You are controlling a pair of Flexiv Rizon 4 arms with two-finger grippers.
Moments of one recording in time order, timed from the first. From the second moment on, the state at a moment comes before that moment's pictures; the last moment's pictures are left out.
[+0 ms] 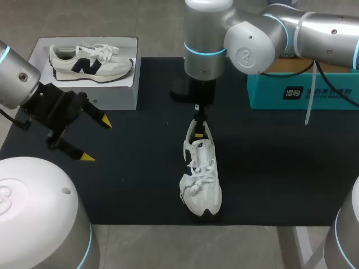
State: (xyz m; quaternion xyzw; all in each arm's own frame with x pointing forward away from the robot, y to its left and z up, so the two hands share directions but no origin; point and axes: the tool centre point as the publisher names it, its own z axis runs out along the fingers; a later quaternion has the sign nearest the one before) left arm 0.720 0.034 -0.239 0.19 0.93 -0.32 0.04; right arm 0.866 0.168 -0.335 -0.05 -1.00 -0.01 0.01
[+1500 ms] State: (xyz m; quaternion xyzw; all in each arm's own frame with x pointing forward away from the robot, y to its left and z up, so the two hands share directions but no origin) left arm 0.720 0.034 -0.239 0.19 0.93 -0.32 0.04; right arm 0.878 0.166 -0.365 -0.07 -1.00 0.00 0.02
